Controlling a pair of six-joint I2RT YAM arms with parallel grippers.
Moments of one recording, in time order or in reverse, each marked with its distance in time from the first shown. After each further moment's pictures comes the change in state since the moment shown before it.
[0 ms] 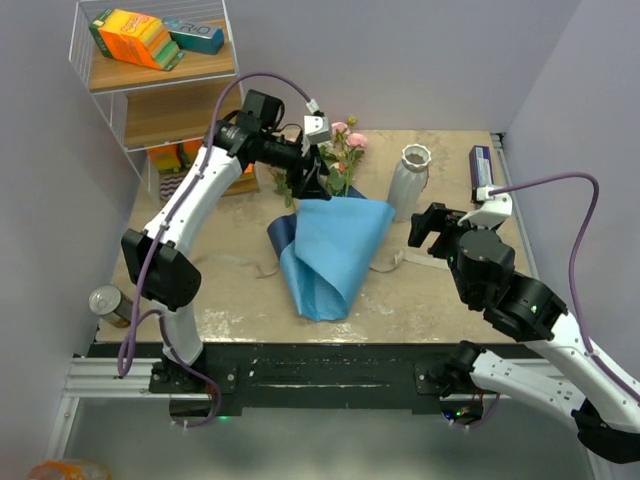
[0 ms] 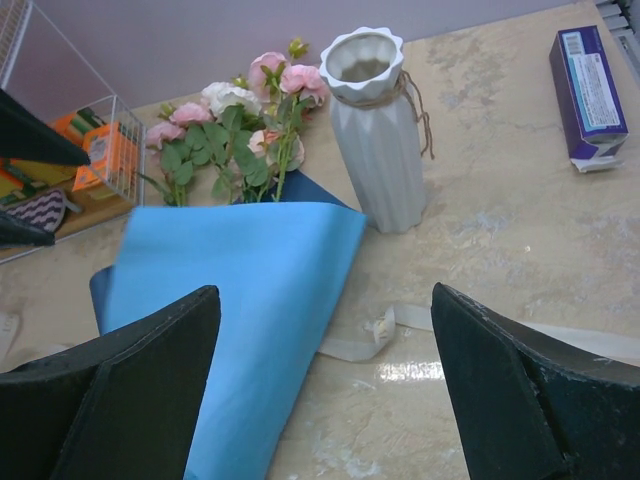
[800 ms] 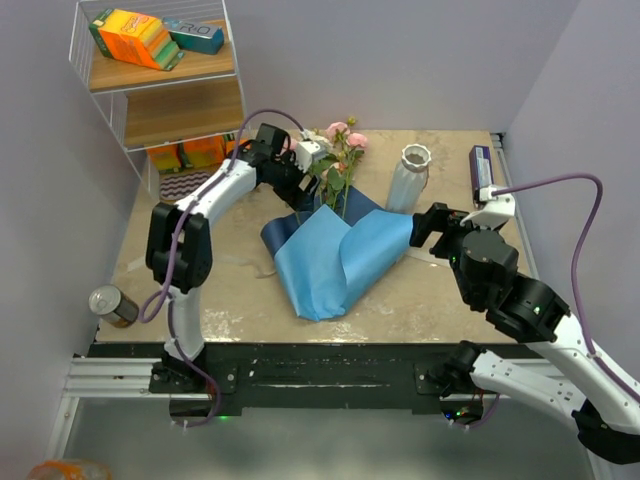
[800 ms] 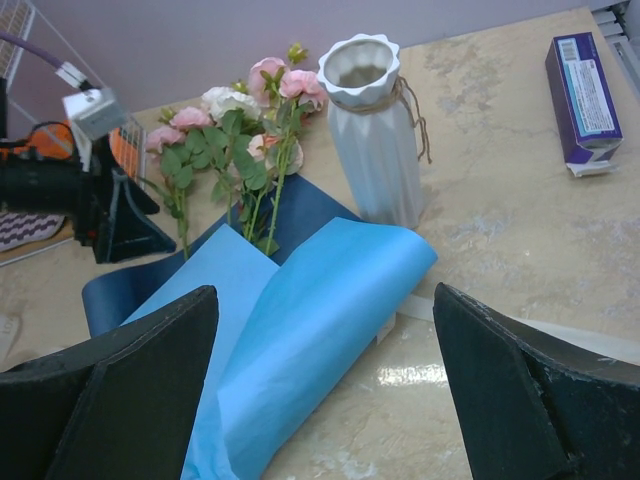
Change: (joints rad) left arm 0.050 0.105 -0.298 0.308 -0.525 -0.269; right arm 0.000 -0.005 0.003 -0.003 0.008 -0.013
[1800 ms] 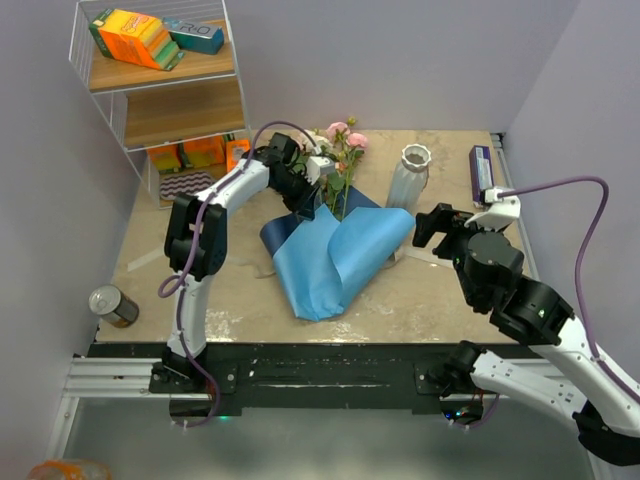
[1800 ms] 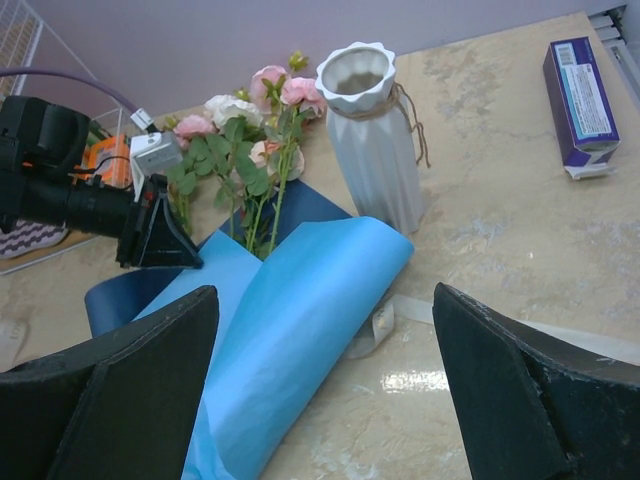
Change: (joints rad) left arm -0.015 0.220 0.124 -0.137 0.175 0.084; right arm 0.000 -0.018 0.003 -0.002 0.006 0.000
